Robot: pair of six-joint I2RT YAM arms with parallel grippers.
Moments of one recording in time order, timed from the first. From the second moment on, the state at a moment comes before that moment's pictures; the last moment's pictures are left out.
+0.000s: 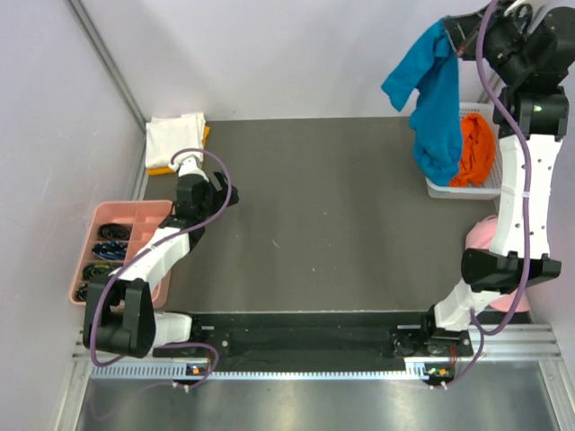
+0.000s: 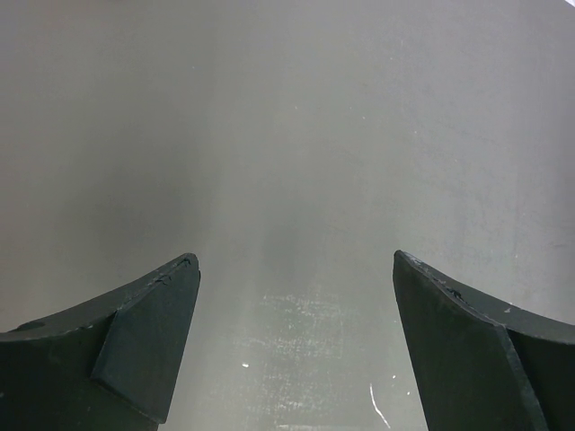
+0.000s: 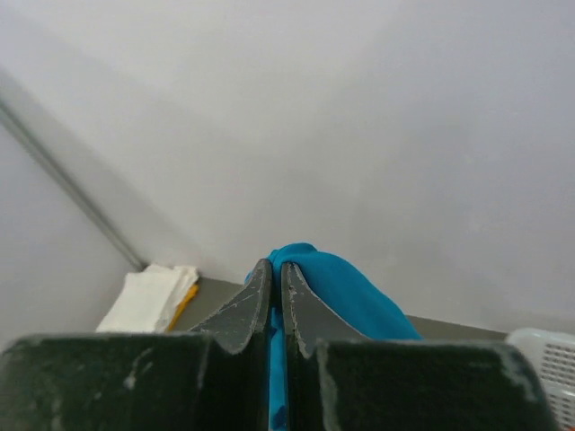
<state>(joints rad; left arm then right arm) -0.16 1.28 0.72 0.09 -0.07 -0.52 -0.08 1.67 2.29 -0.43 -0.44 0.37</state>
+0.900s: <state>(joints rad) -0.16 1.22 0.72 0.06 -0.04 -0.53 0.25 1.35 1.54 -0.07 -0.59 0.56</state>
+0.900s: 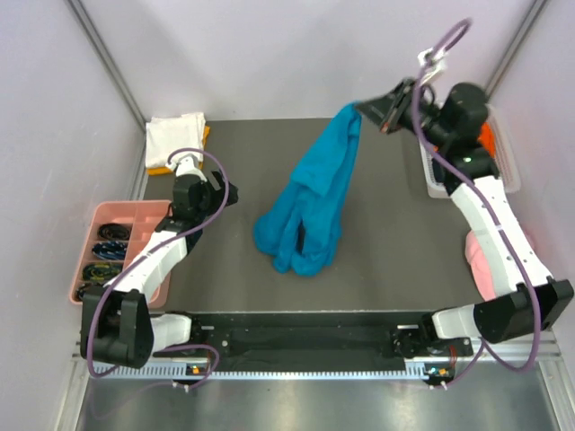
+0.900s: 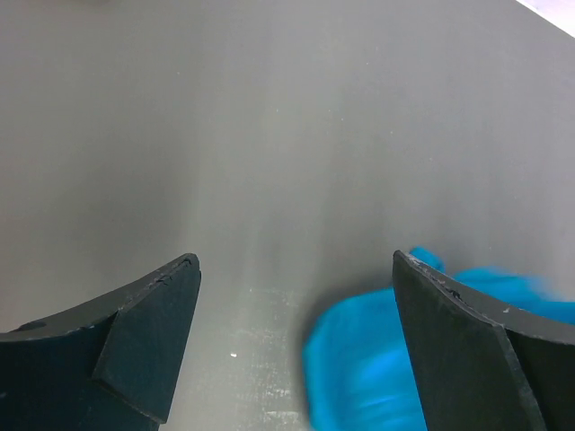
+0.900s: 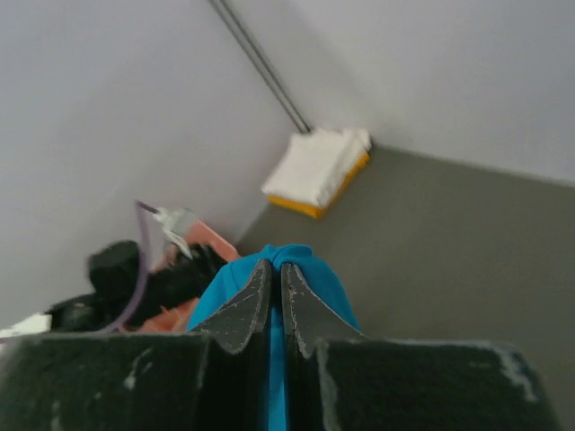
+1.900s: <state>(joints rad) -0.46 1.19 0.62 -0.07 -0.07 -0.51 0.25 1.40 1.24 -0.30 -0.11 0.36</state>
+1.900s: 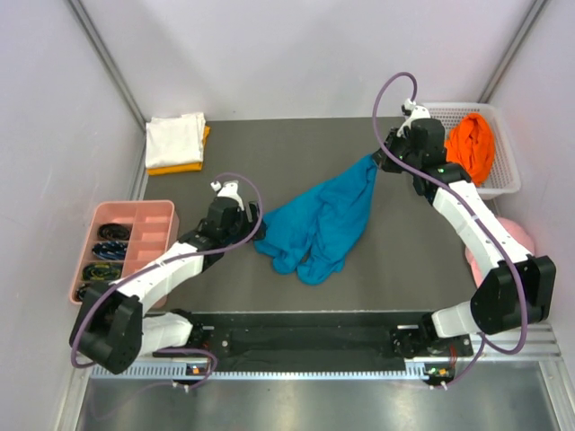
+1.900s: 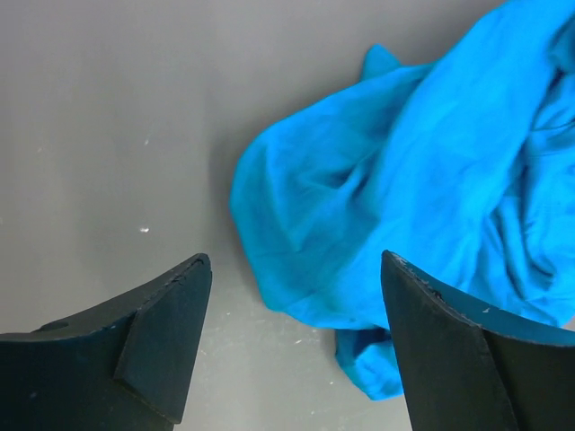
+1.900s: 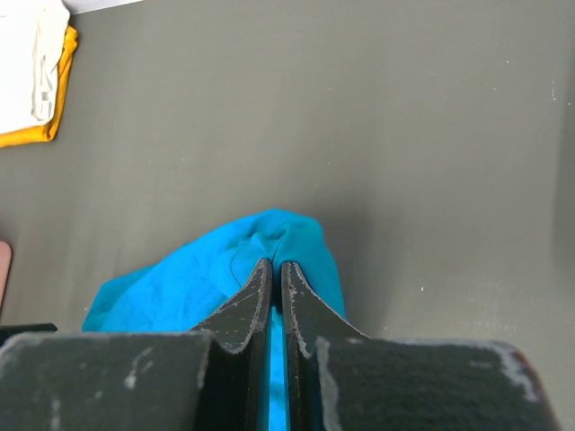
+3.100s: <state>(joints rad) -0.49 1.29 0.68 -0.08 -0.08 -0.54 0.25 1.40 1.22 -0.32 -0.07 0.37</state>
